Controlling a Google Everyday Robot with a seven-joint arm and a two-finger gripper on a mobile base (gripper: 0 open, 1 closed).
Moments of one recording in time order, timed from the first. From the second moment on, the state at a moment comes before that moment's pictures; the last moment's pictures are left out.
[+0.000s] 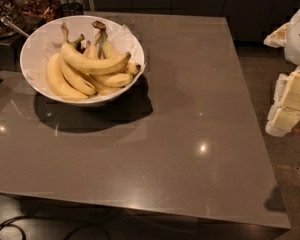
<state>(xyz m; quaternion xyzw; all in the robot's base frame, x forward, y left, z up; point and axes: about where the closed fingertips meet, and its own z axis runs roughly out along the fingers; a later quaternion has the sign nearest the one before) 0.438 -0.216 0.977 -0.60 0.78 -0.04 0.16</state>
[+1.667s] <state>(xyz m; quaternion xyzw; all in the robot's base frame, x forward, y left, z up) 0.492 -0.121 1.007 -0.60 0.79 -0.07 0.13</state>
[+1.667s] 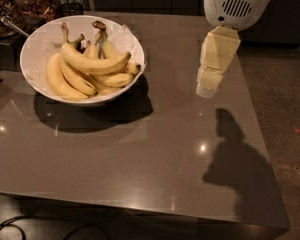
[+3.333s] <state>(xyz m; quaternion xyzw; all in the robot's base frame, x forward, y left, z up) 0.536 0.025 1.030 -0.67 0.72 -0.07 0.18</state>
